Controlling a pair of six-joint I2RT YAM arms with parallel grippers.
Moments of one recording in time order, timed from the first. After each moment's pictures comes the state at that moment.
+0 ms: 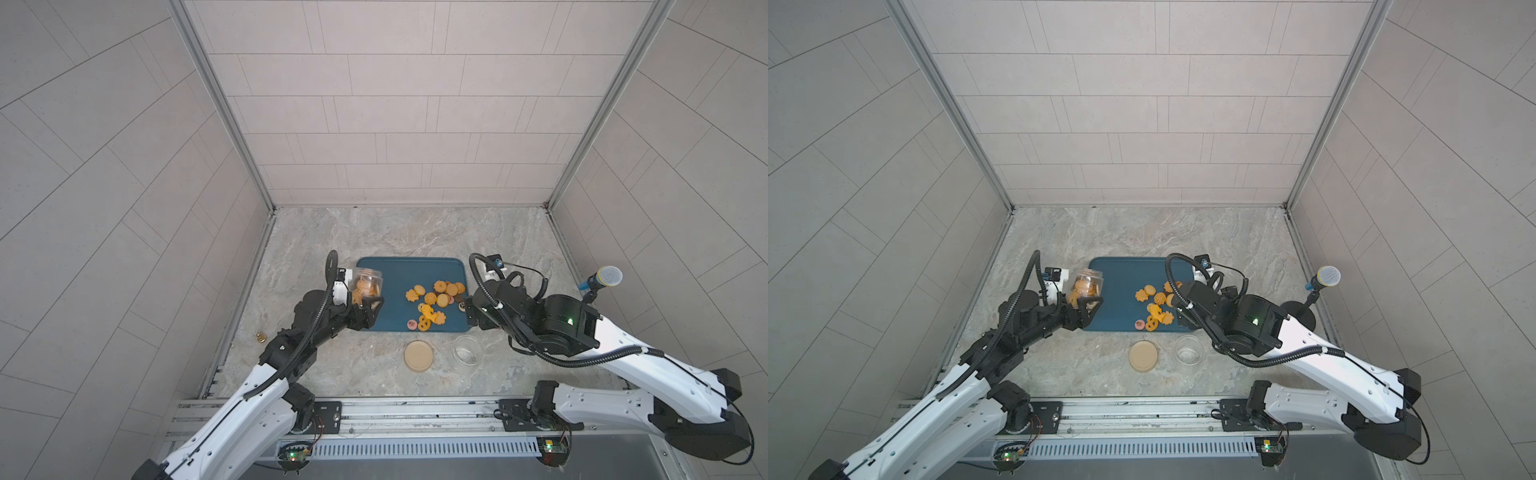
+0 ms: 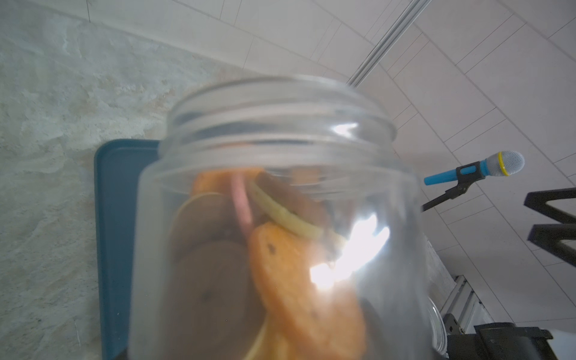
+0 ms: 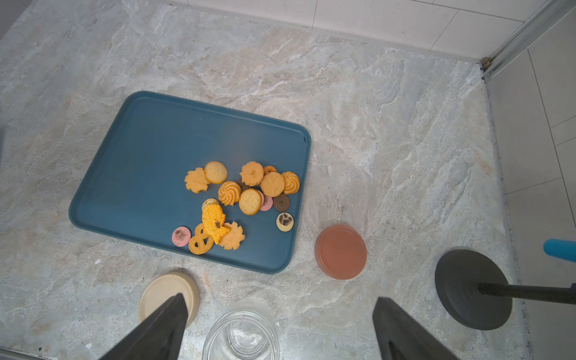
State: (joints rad) left arm -0.51 0.70 0.47 -0.19 0.21 -0.49; right arm 1.00 1.04 1.21 -1.17 0.59 0.69
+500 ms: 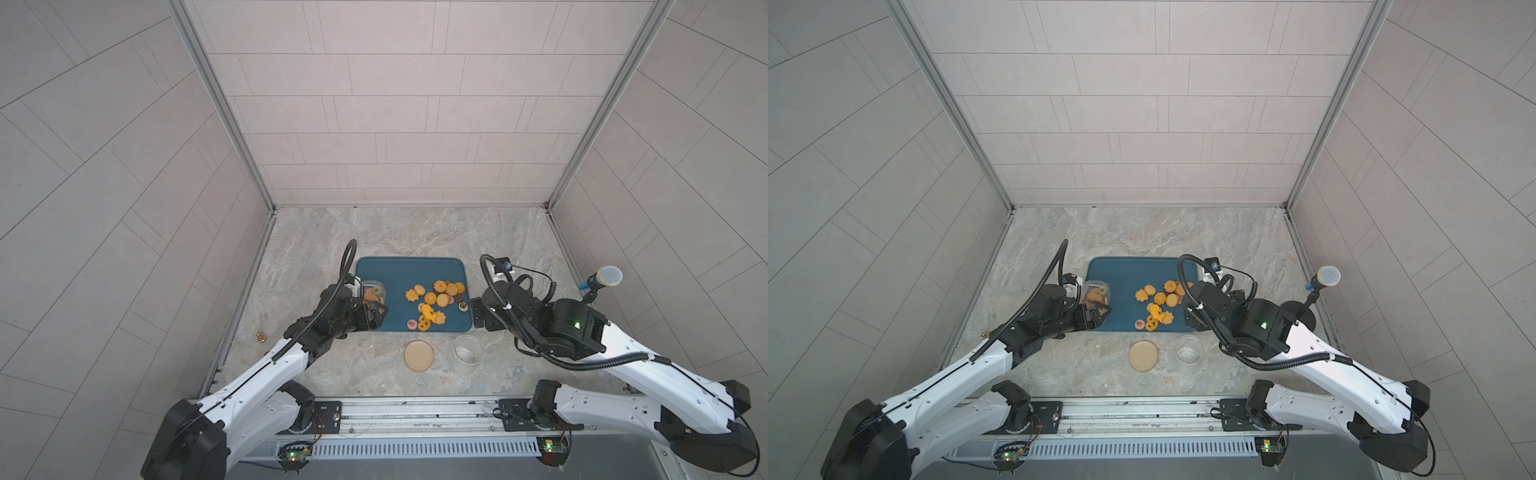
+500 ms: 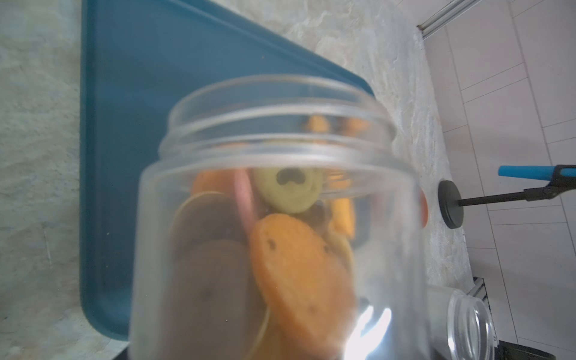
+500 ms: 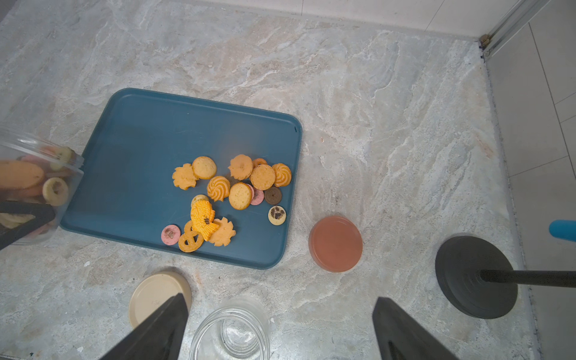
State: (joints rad) left arm -0.52 0.99 0.47 -0.22 0.21 -0.66; right arm 0.94 0.97 1.13 -1.15 0.56 0.68
